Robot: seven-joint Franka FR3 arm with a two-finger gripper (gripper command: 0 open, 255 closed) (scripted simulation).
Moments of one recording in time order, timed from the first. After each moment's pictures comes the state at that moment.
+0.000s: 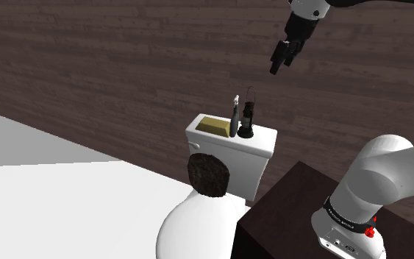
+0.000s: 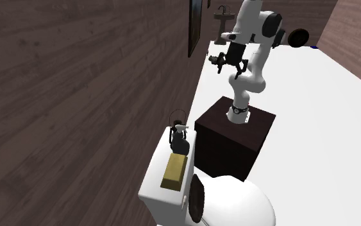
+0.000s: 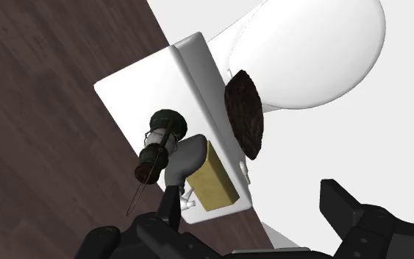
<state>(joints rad) -0.02 -0.82 0.02 -2.26 -0.04 1.72 -0.07</state>
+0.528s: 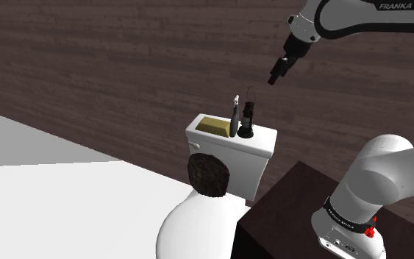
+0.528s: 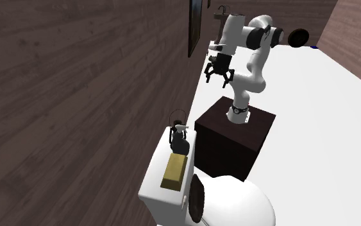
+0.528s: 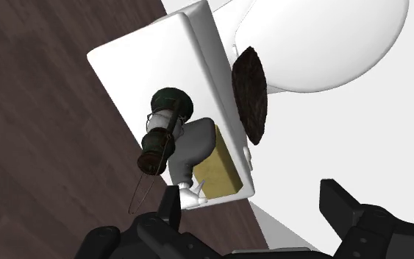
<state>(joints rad) -0.01 -0.84 -0.11 -2.45 -0.07 1.98 -0.23</state>
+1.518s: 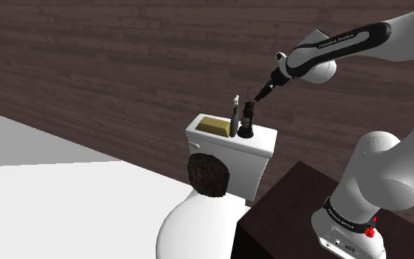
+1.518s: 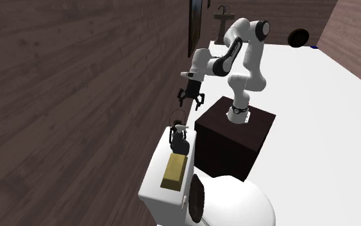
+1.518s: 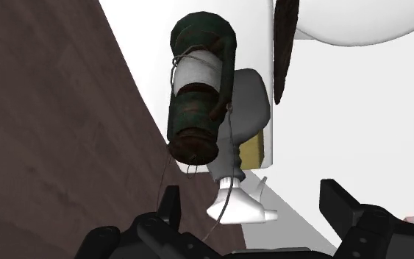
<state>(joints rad) 0.27 -0.50 -0.64 -2.59 0.10 2.68 -0.79</state>
